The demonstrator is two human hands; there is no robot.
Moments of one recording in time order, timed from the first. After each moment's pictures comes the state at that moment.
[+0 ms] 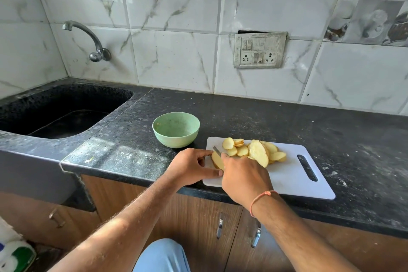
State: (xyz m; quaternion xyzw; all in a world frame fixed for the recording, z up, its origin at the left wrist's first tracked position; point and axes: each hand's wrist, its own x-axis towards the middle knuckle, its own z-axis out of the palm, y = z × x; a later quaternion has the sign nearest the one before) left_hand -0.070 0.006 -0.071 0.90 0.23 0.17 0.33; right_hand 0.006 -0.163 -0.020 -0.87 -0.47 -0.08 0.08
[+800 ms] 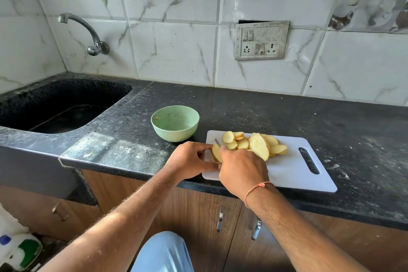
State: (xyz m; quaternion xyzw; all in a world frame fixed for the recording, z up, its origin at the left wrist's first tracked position) left_hand -0.069 0.005 -0.068 0.90 0.24 0.16 0.33; right_hand 0.009 -0.153 -0.028 -0.87 -0.47 -0.09 0.07
